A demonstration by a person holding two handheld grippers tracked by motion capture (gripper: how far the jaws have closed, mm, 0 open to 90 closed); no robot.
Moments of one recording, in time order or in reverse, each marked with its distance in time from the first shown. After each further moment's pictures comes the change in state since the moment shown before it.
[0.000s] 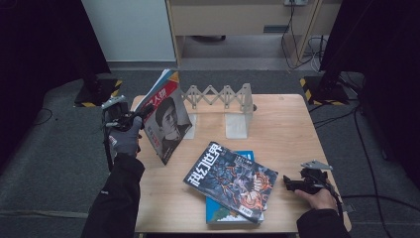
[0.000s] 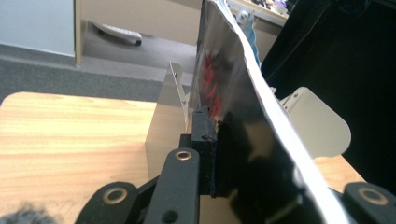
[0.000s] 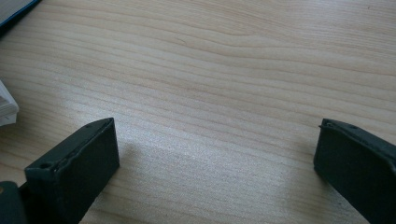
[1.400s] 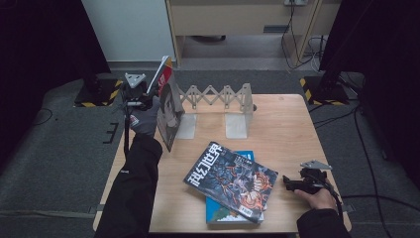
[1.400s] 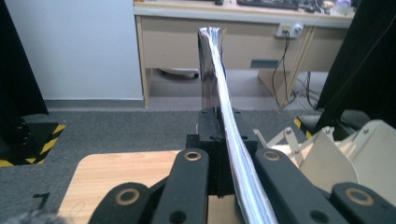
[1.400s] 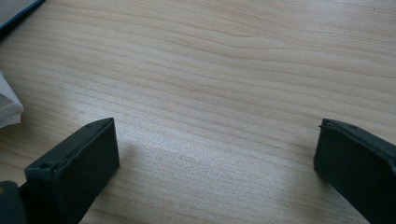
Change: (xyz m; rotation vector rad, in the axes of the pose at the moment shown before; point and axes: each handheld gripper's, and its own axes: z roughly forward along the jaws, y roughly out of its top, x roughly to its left) left arm -0.052 0.041 0.044 -0.106 0.275 0.206; right arm 0.000 0.001 0.001 0.001 0.010 -0.016
